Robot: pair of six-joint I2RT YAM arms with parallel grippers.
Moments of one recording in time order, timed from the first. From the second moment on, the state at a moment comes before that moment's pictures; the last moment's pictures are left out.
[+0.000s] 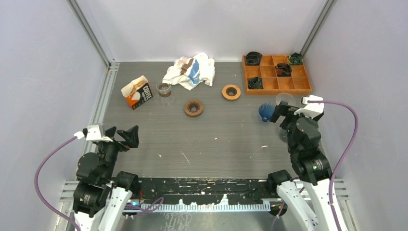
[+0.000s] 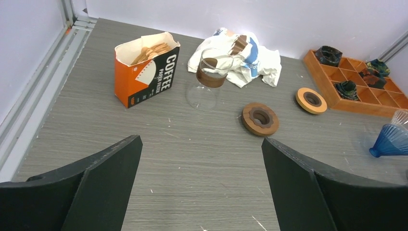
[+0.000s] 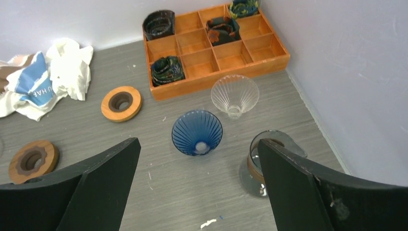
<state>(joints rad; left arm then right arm) -0.23 0.08 0.67 -0.59 -0.16 -0.25 0.25 0.47 0.83 -0.50 0.47 0.17</state>
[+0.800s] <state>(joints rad) -0.26 0.14 0.74 -0.76 -0.13 -0.29 0.00 0.96 1.00 -0.86 0.48 0.38</state>
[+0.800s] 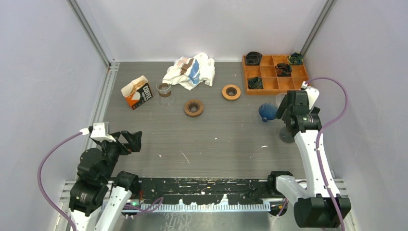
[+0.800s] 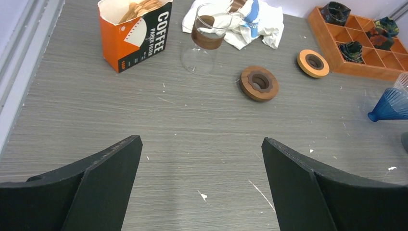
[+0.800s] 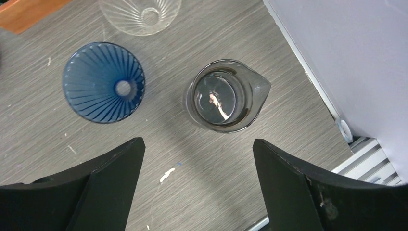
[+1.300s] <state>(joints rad) -0.30 0.07 0.72 -0.77 -0.16 -0.29 -0.19 1.24 1.02 -0.76 0.28 0.31</state>
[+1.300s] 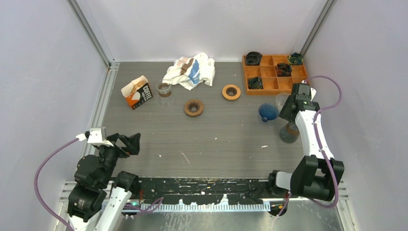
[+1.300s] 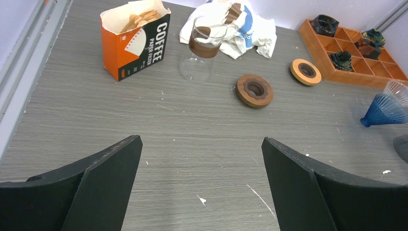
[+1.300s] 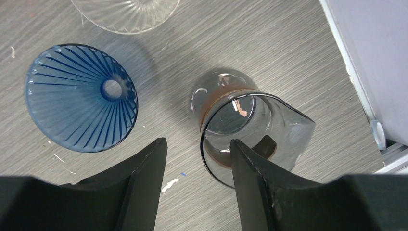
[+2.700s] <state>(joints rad) -0.31 0.03 0.71 -0.76 -0.17 -0.29 -0.20 1.29 1.00 -0.78 0.14 0.33</state>
